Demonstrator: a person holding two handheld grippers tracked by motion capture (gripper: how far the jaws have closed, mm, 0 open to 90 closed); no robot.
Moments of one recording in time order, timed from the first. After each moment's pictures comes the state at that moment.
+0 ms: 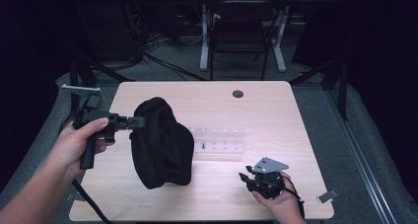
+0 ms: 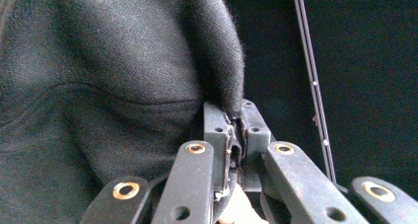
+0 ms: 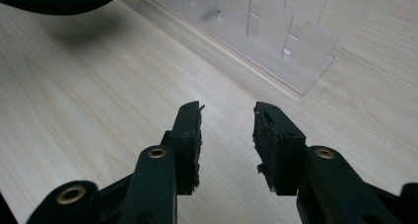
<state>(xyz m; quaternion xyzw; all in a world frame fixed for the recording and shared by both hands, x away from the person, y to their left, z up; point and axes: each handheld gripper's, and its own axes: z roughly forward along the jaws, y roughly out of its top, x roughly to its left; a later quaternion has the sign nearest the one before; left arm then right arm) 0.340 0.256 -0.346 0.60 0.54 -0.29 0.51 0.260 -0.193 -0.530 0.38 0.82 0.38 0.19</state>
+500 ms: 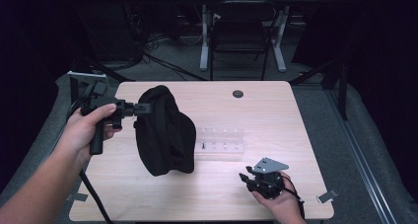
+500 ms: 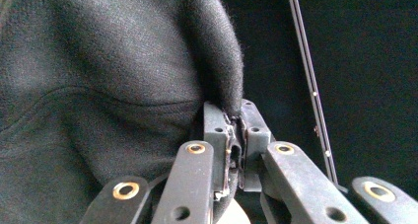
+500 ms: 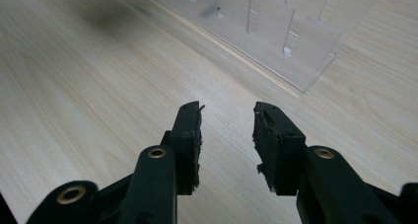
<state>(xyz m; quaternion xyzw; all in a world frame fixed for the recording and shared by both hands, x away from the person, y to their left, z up) 0.362 0.240 -0.329 0.60 0.54 -0.28 0.52 0.261 -0.193 -0.532 0.38 0.82 0.38 0.18</state>
